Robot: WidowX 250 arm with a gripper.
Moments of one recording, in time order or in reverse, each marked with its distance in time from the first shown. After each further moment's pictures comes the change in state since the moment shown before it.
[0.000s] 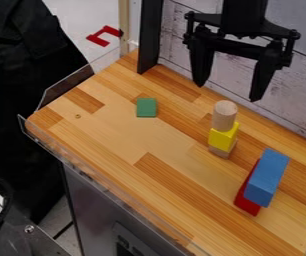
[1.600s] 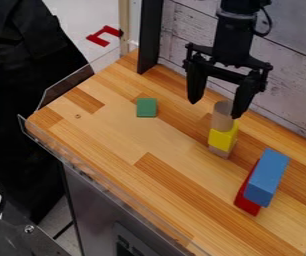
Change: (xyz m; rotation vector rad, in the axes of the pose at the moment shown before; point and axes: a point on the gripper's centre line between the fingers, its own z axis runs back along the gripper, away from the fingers) arm 0.042 0.023 -0.059 0.022 0.155 -0.095
